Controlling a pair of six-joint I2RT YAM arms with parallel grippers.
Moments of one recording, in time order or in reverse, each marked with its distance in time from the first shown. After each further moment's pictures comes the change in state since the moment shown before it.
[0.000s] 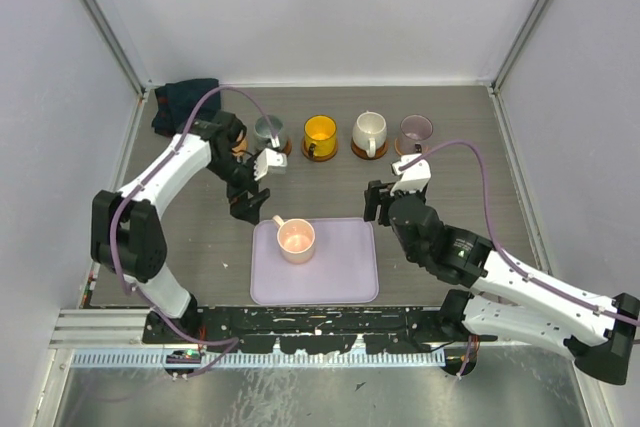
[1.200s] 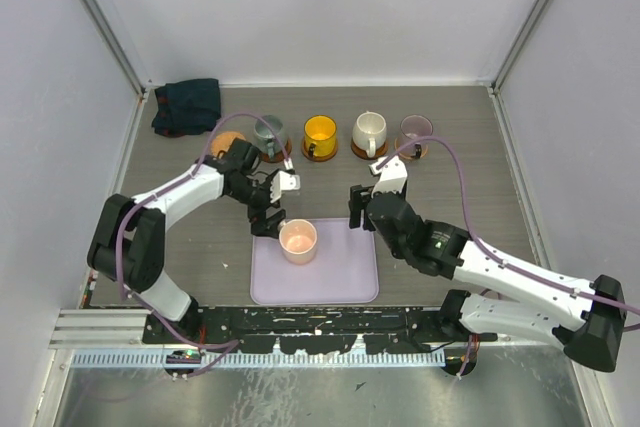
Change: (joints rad) left arm -0.101 -0.079 -0.376 0.548 0.077 -0.120; right arm 0.000 0.138 0.006 0.000 -0.115 0.083
